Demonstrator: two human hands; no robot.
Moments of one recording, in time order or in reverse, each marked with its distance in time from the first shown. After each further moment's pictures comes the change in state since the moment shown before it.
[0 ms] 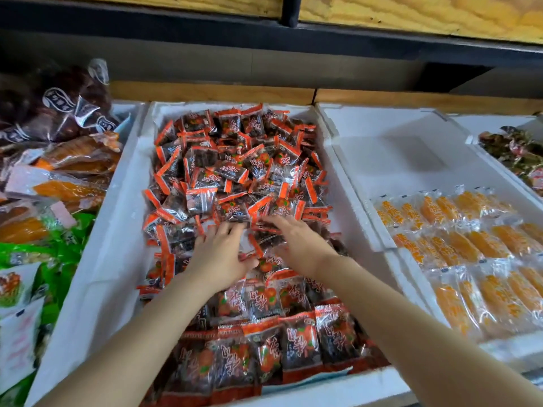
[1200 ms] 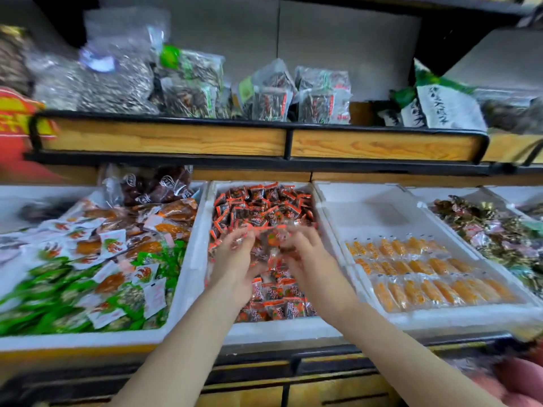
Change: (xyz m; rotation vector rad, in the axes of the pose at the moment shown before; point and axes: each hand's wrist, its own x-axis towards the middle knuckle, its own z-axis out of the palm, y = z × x) left_hand -0.209 0.089 -0.136 -1.823 0.355 -0.308; right_hand -0.225 -0.139 -0.076 0.144 0.535 -0.371
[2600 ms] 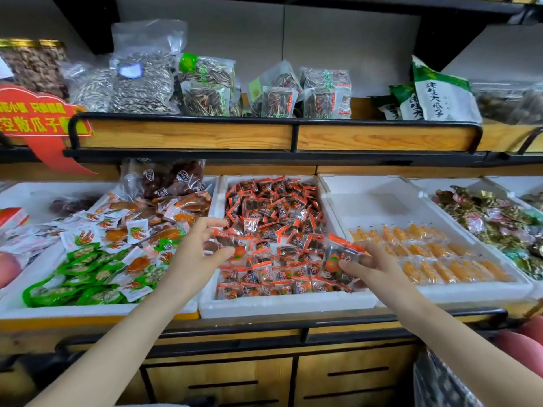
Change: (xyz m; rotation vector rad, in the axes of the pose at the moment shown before) left_hand -0.073 0.046 -0.085 0.890 -0.159 0.488; right_hand -0.071 -0.008 -0.062 0.580 0.015 0.605
